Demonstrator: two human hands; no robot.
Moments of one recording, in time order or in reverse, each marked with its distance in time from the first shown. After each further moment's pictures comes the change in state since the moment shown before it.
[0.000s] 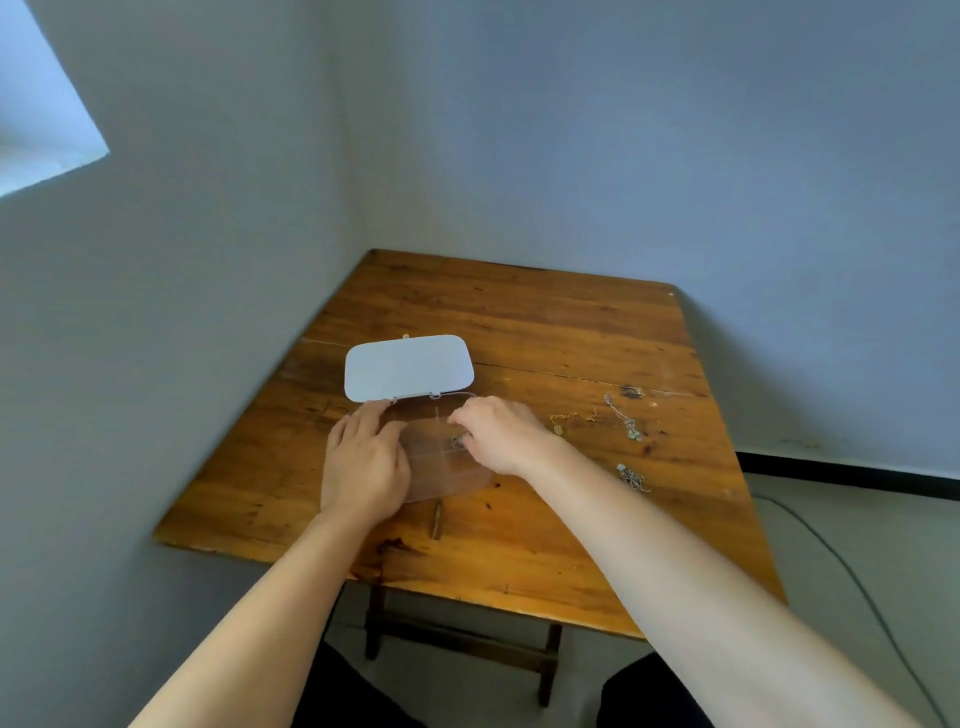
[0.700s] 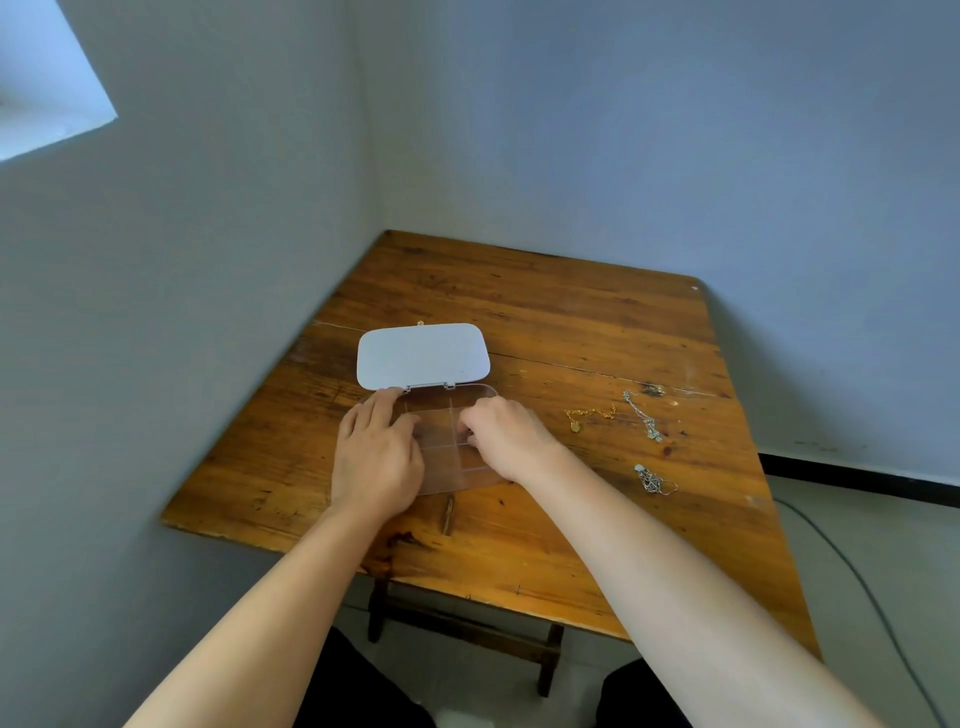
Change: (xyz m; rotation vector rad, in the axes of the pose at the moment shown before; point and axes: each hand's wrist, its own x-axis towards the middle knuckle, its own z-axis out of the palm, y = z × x) left_hand -0.001 0.004 -0.003 0.021 -0.025 -0.018; right_hand 0.008 -0.006 0.021 -0.048 0.075 -0.012
